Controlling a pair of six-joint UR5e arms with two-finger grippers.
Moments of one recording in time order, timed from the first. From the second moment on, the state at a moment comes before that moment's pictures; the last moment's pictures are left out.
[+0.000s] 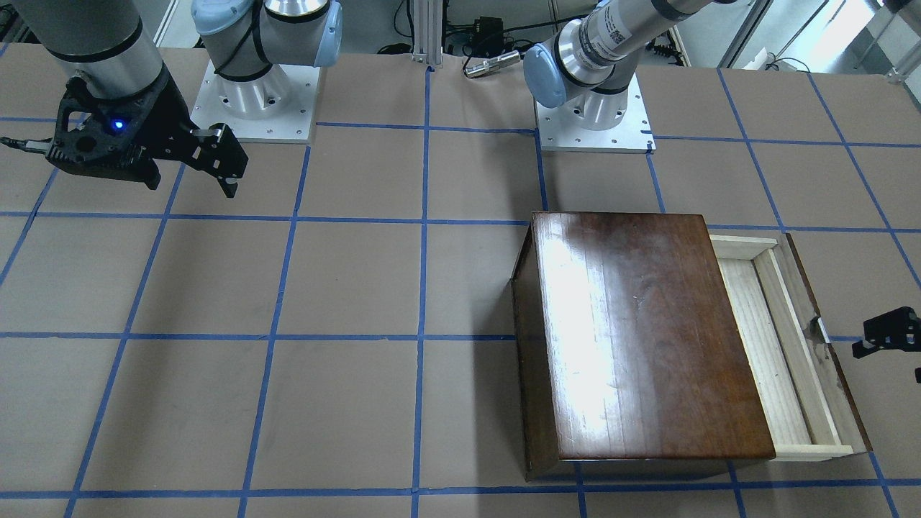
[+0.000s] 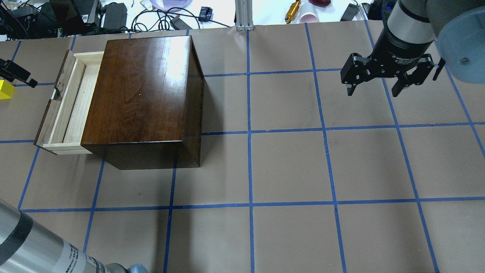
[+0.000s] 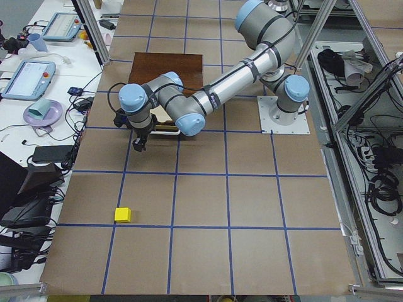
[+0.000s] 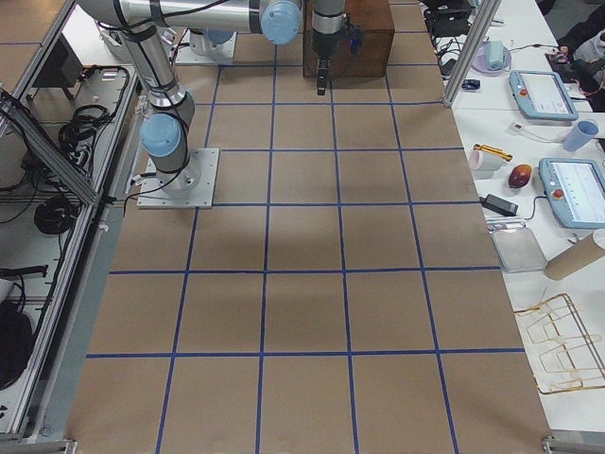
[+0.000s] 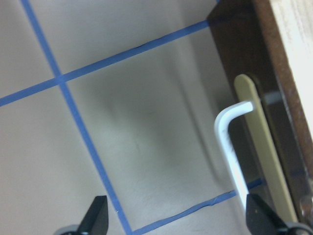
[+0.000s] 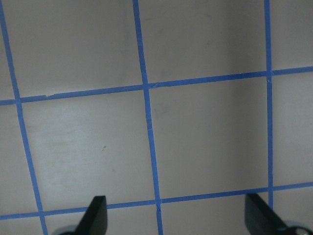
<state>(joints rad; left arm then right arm) -0.90 -2.12 -1.19 -1.40 1.47 0.97 1.52 -1.59 1.63 -1.60 -1.59 0.04</state>
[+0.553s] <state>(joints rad) -0.81 -2.27 -1.01 -1.29 1.50 0.96 1.52 -1.59 1.63 -1.60 -1.59 0.04</state>
